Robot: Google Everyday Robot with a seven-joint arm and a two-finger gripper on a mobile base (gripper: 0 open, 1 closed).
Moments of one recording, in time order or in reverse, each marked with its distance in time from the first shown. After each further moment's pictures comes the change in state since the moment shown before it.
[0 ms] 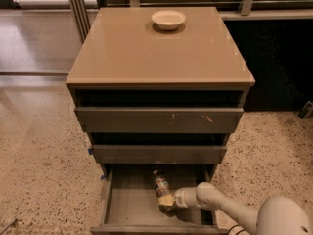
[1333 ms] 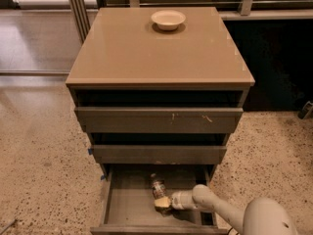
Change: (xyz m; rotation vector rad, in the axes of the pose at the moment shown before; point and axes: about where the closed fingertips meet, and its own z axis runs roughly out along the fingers) arm 0.018 -0.010 0.039 -0.033 0.016 0.124
